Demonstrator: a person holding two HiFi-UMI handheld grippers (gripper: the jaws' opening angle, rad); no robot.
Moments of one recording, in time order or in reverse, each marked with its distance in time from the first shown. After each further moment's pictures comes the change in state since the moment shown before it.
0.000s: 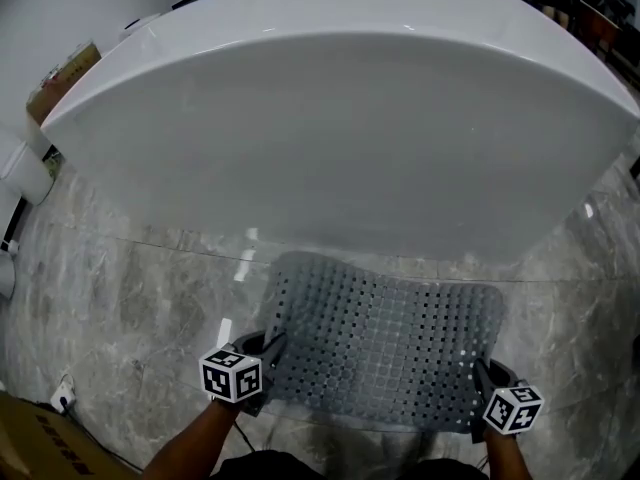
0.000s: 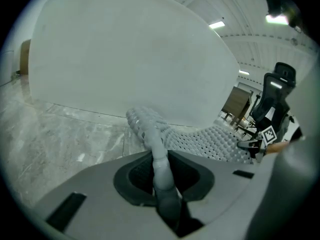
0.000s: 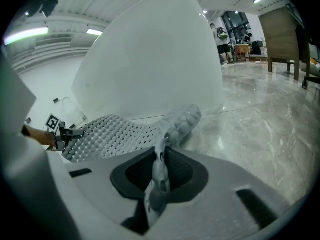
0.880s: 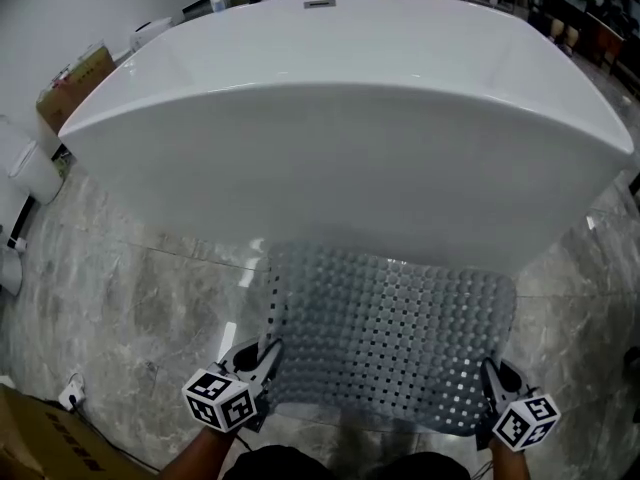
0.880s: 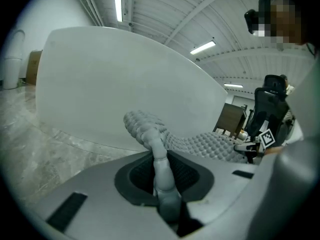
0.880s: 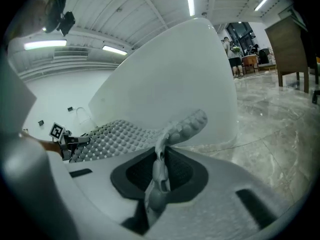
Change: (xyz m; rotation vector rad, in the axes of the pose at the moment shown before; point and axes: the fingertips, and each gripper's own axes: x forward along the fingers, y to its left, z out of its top) left arm -0.094 -0.052 0.088 0.005 -0.240 -0.016; right arm -0.073 0.069 0.112 -0.045 -0.176 0.111
